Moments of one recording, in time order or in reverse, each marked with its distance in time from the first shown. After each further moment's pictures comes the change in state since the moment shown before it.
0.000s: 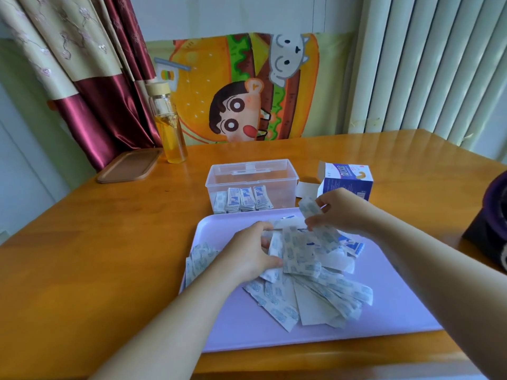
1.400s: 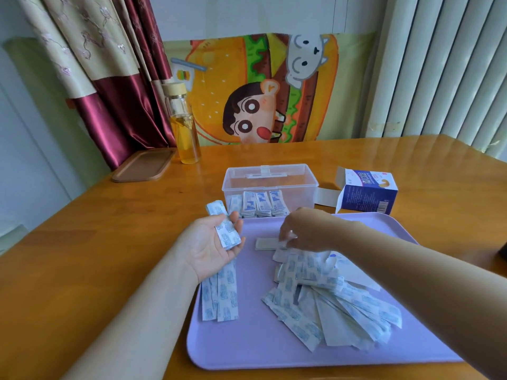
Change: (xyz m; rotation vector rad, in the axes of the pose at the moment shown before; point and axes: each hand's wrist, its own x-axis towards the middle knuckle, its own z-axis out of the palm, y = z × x) left_hand -0.006 -0.022 -0.067 -1.431 0.169 -0.259; right_hand 0.037 -0.043 0.050 -0.583 -0.266 -0.469
